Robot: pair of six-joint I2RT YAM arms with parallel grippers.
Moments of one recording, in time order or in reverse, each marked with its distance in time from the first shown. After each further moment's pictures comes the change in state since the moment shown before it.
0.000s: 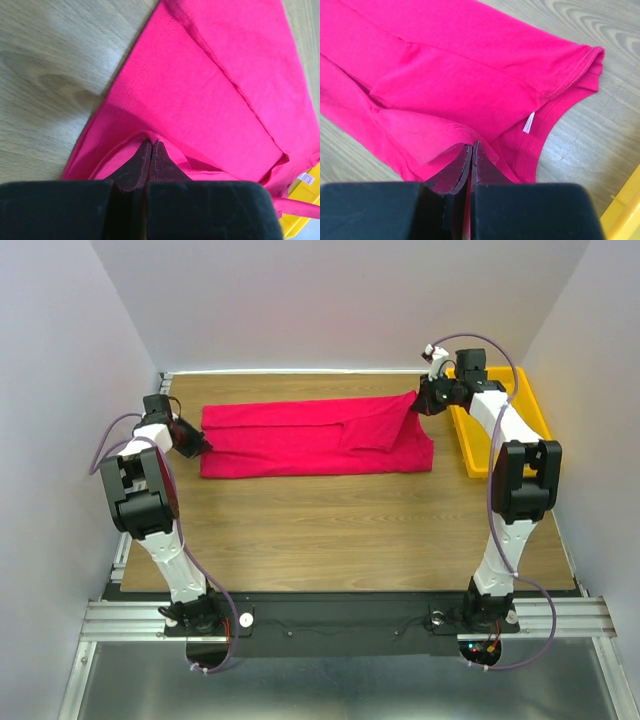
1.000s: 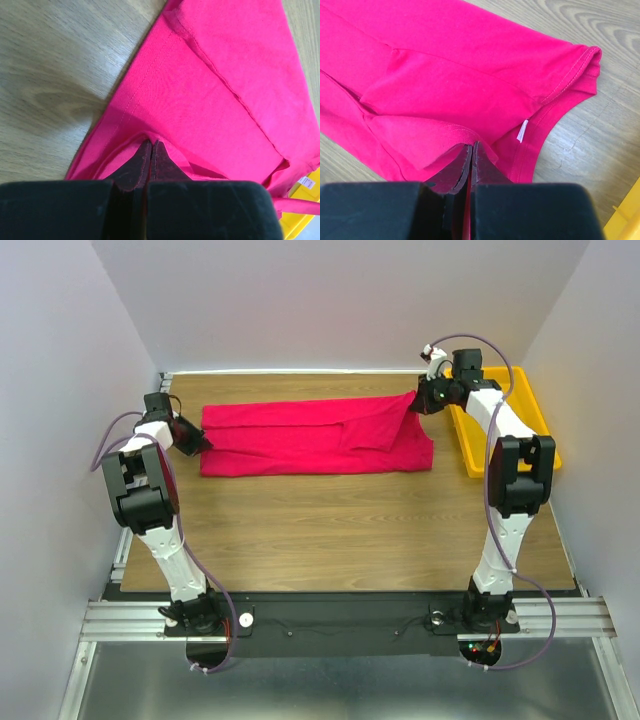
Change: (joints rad) left arm 0.000 0.054 0.045 -0.001 0.003 0.001; right arm 0.000 0.076 0.063 0.004 0.015 0.033
